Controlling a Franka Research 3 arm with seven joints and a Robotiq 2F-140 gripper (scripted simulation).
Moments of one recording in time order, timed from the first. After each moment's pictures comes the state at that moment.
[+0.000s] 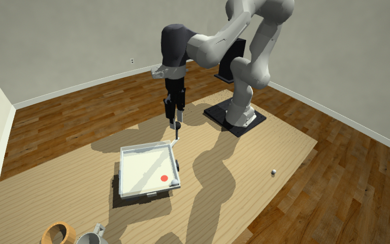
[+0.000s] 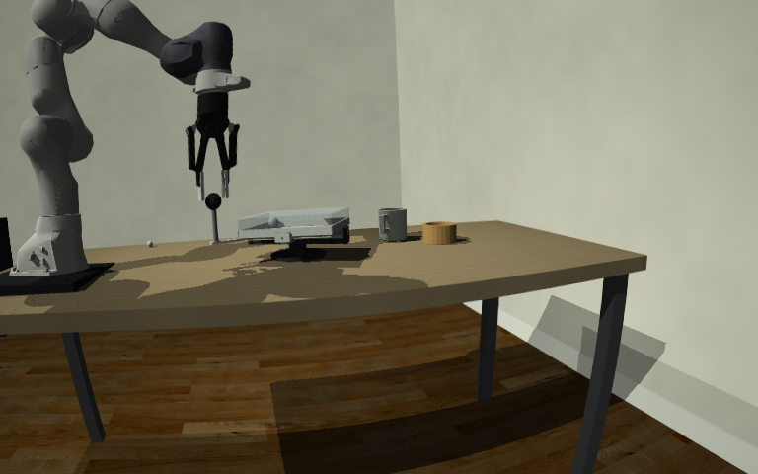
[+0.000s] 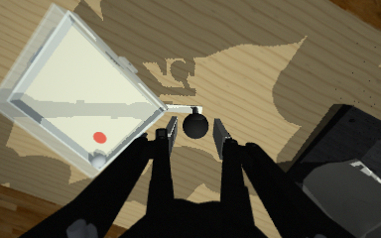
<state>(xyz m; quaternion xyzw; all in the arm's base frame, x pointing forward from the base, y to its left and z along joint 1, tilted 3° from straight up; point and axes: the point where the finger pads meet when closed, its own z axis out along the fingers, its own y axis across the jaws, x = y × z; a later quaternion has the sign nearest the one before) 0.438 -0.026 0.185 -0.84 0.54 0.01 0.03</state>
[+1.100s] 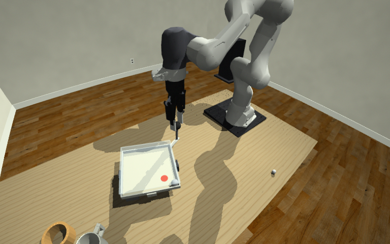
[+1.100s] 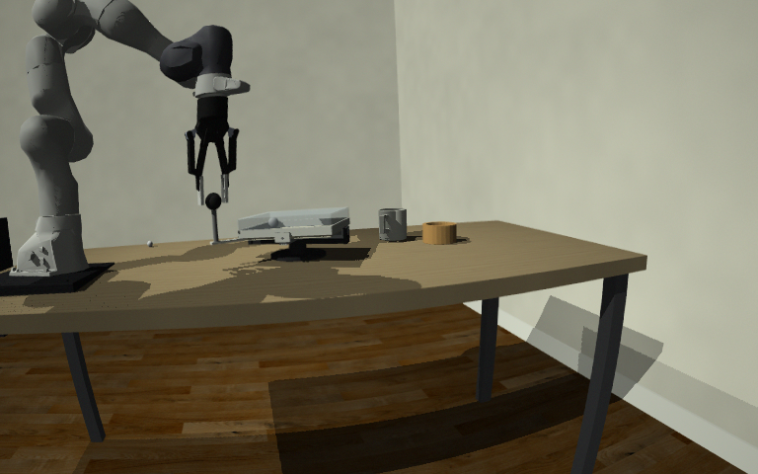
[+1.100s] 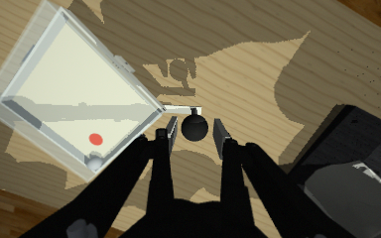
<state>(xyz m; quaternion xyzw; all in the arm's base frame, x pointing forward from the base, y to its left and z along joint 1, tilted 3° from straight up) 0.437 -0.026 0.175 -0.84 0.54 0.01 0.03</state>
